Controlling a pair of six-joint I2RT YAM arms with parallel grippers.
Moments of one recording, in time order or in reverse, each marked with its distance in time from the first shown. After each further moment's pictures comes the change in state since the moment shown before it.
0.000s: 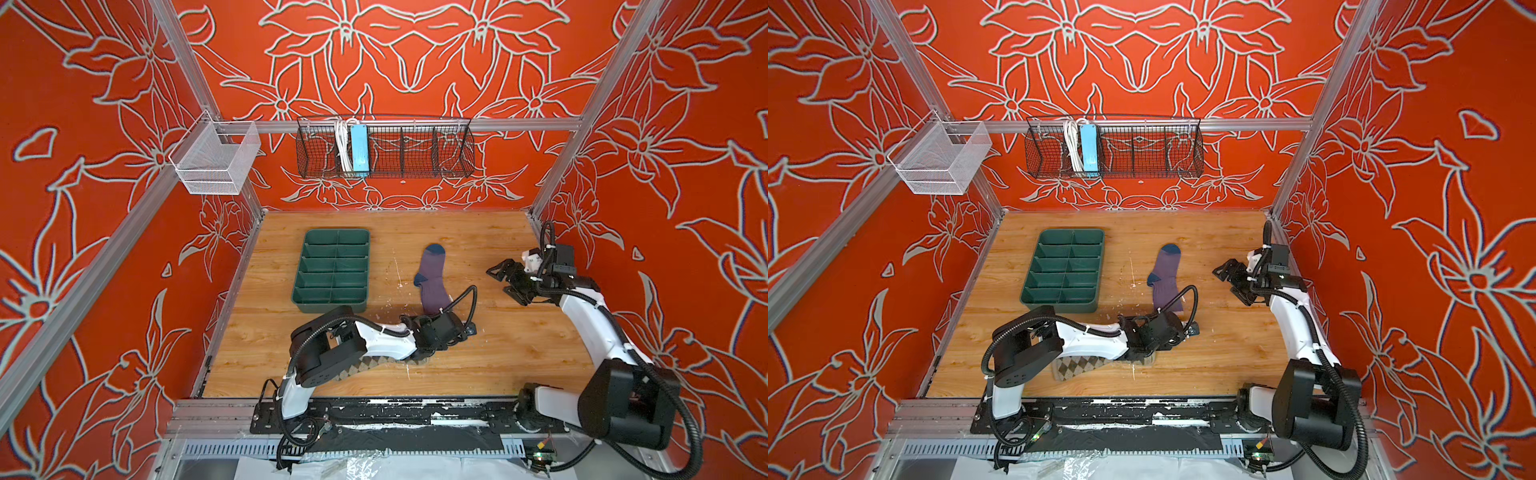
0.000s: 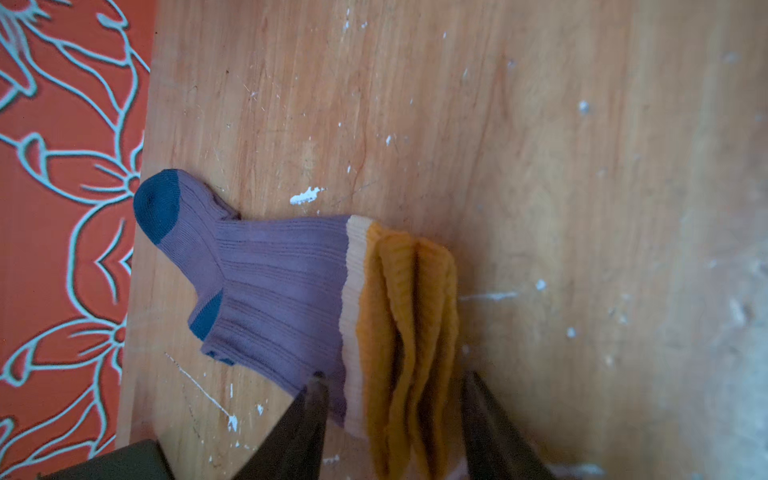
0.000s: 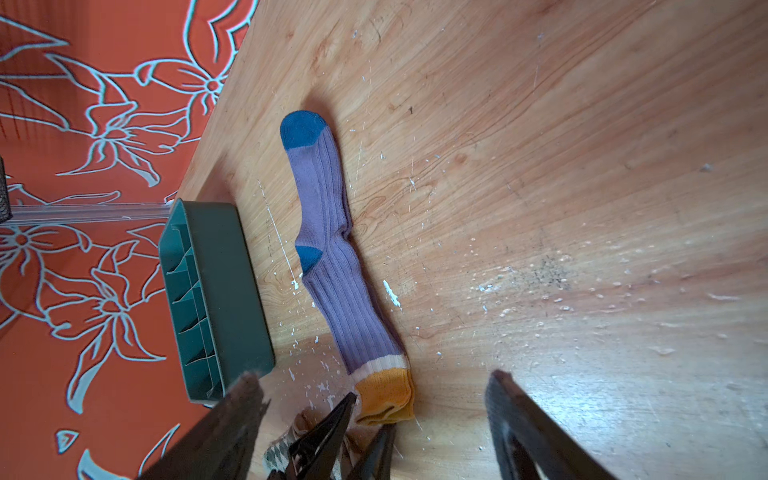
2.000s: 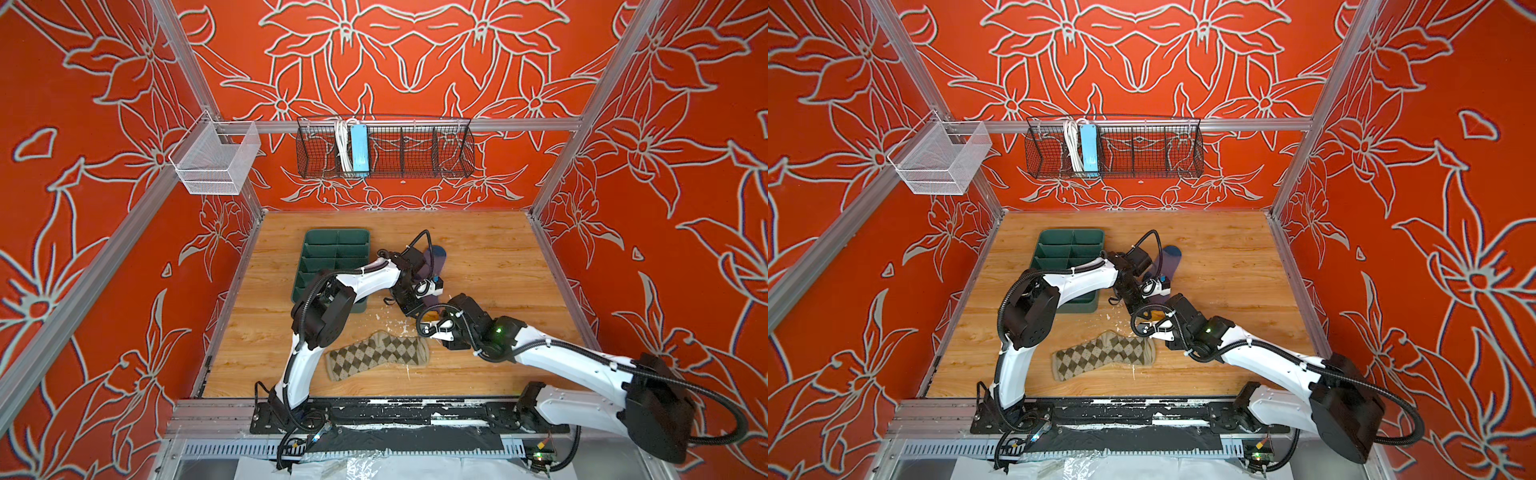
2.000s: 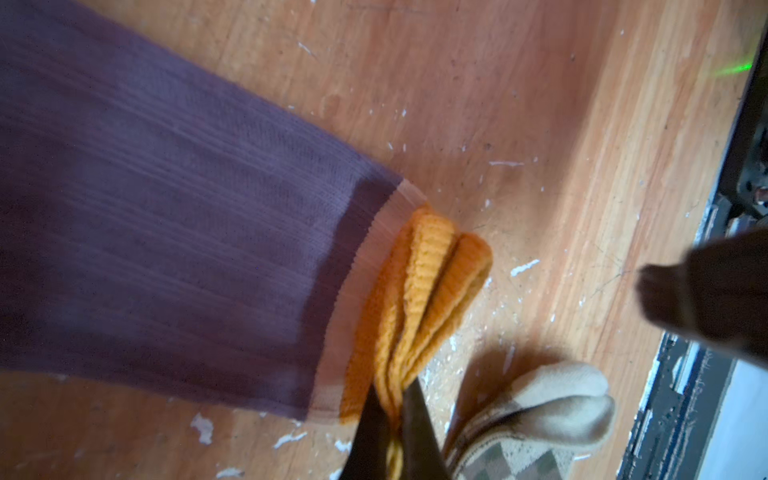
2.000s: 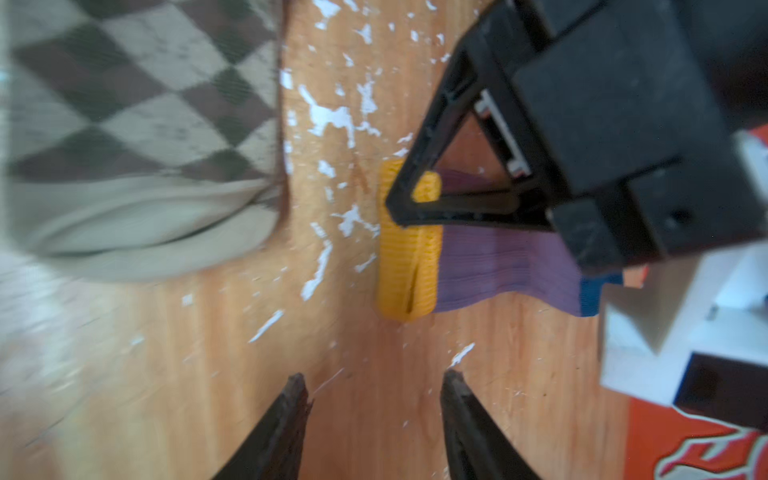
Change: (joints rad) left arm 0.437 0.159 0.472 -0.847 0.910 -0.130; right arm 0.992 -0.059 -0.309 0.298 0.713 -1.439
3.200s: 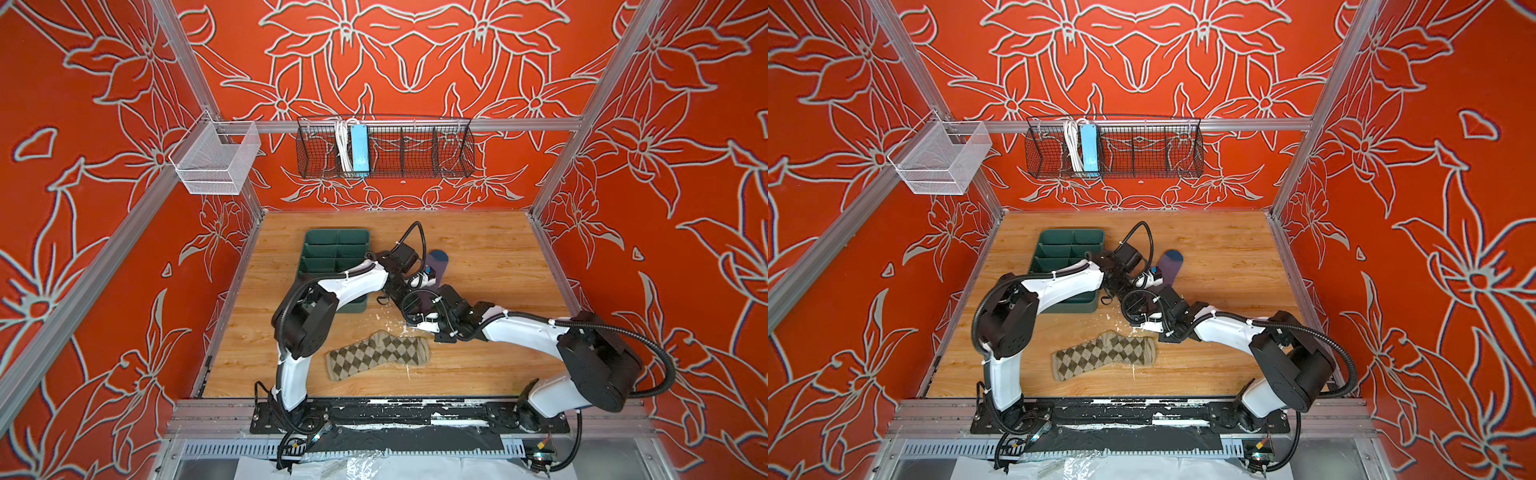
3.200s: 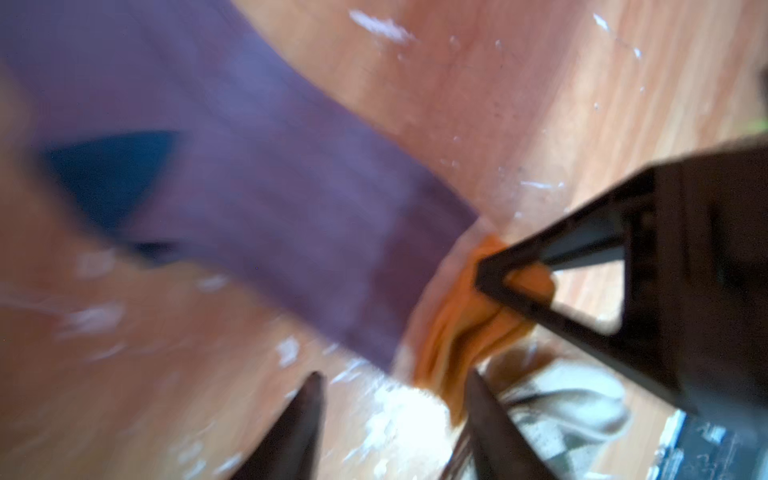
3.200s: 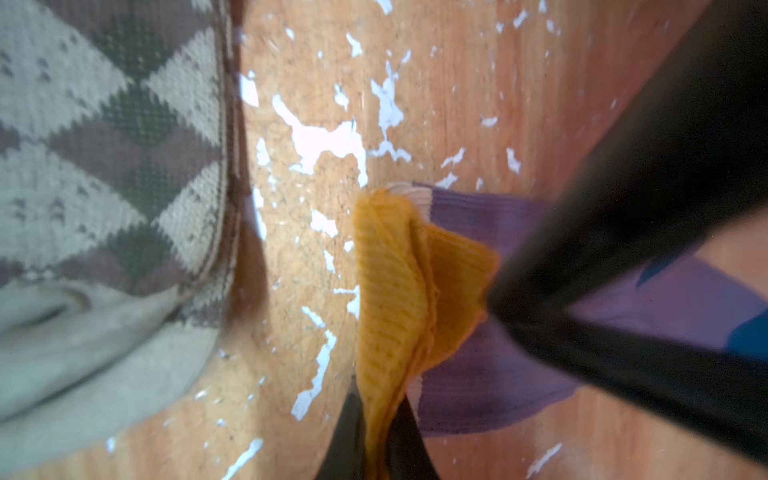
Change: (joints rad) left arm 0.034 -0.208 -0.177 0.183 -0.129 -0.130; right arm -0.093 0.304 0.118 0.014 -0.179 0.074
